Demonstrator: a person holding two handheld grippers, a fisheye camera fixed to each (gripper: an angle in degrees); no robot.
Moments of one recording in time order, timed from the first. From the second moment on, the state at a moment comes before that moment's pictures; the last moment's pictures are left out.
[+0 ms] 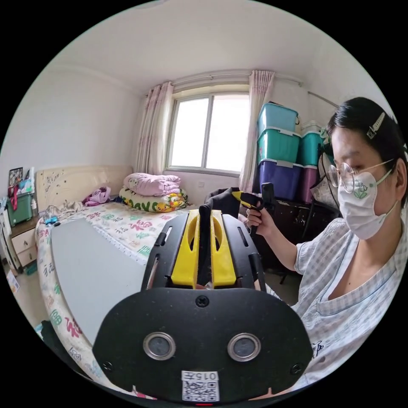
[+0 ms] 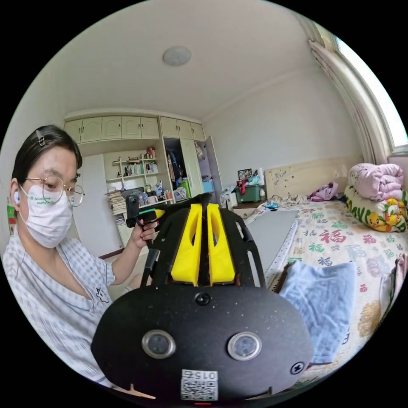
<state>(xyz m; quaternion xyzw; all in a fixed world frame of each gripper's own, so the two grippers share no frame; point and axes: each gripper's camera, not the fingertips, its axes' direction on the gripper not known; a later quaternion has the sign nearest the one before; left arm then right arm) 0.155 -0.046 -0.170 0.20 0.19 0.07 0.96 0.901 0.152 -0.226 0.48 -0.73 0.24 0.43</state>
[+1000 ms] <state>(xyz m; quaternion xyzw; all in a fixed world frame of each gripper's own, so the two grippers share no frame) 0.170 -0.142 0.456 -0.07 0.03 -0.14 0.99 0.727 -0.363 -0.144 0.09 -0.70 0.24 0.66</state>
